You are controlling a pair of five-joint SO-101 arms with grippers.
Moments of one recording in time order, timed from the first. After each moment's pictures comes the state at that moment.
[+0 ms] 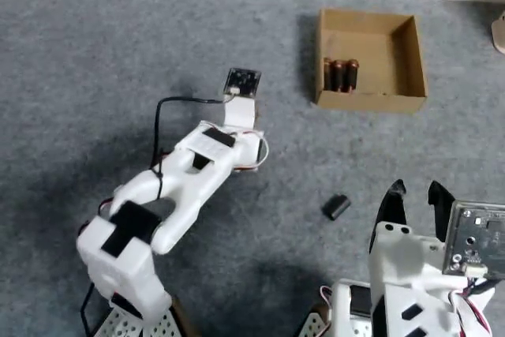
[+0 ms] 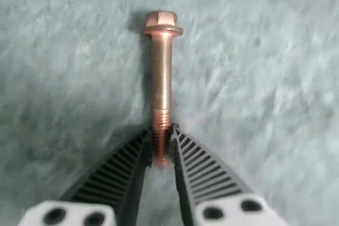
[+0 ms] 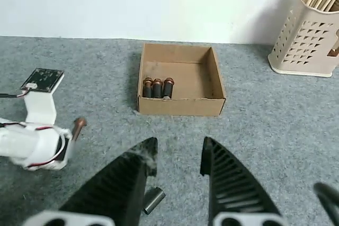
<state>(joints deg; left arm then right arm) 20.7 10.2 30.1 34.5 18.2 7.5 -71.4 2.9 100.0 8.6</state>
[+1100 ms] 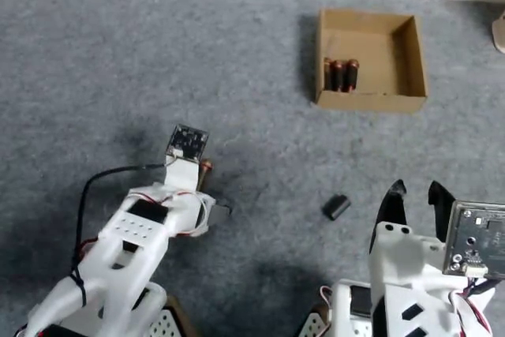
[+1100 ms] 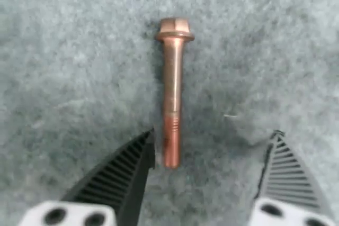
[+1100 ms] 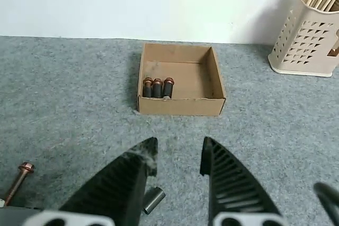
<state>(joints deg) 11.3 -37.8 74.7 35.0 5.5 7.5 -71.4 2.9 100.1 8.6</state>
